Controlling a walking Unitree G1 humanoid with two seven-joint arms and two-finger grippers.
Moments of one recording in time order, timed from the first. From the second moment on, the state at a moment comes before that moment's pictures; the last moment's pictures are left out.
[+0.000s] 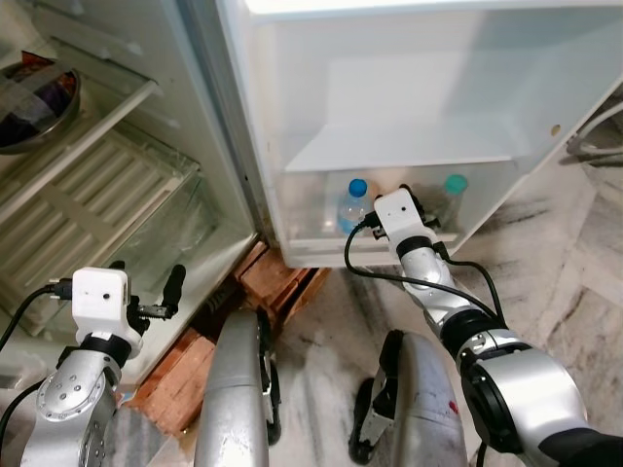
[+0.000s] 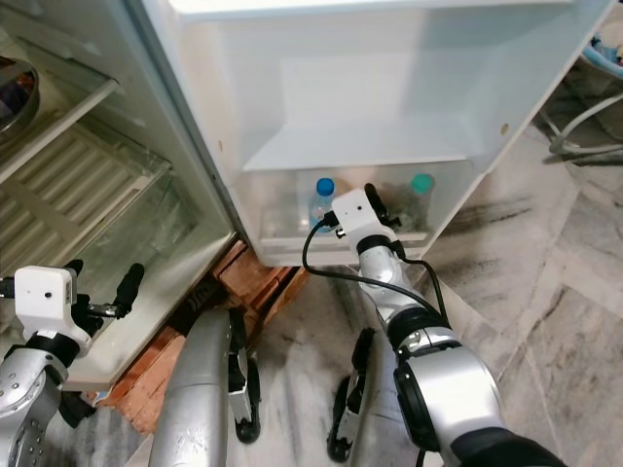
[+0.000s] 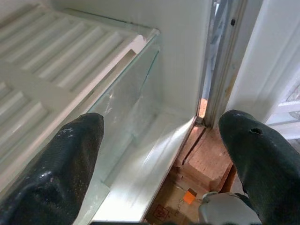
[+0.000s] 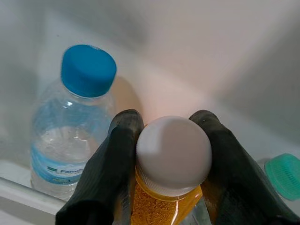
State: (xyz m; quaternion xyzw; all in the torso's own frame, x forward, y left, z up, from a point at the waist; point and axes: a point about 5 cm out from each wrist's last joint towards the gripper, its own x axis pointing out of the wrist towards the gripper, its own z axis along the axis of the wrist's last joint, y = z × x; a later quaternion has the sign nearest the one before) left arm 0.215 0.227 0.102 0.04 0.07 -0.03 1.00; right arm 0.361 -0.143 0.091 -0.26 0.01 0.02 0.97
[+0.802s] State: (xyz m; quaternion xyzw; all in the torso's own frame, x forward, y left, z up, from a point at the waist) left arm 0.224 0.226 0.107 0.04 0.06 -0.04 1.00; right arm 0.362 -0.187 0.095 -0.28 0.03 -0.09 0.95
